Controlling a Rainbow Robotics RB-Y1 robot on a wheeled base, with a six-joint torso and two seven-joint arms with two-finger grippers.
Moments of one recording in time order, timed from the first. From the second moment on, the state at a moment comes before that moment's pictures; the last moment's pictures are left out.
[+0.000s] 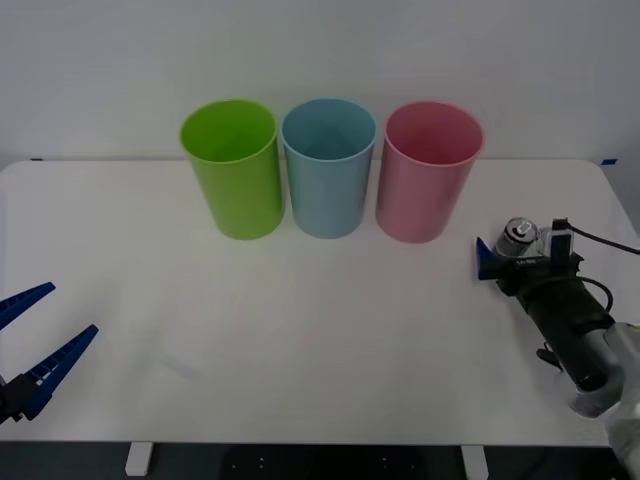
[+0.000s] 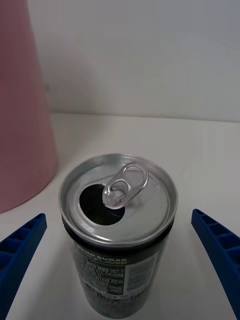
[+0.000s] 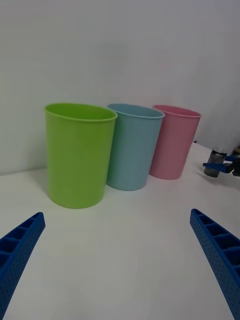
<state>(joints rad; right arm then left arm) -0.26 -0.30 -0.15 -1.03 0.97 -0.29 0.42 0.35 0.40 0.52 -1.66 -0.96 -1.22 0.00</state>
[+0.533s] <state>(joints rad) -0.28 -0.30 -0.15 -1.00 0.97 -0.29 0.43 0.35 0.40 0.52 -1.66 -0.96 -1.22 0.00</state>
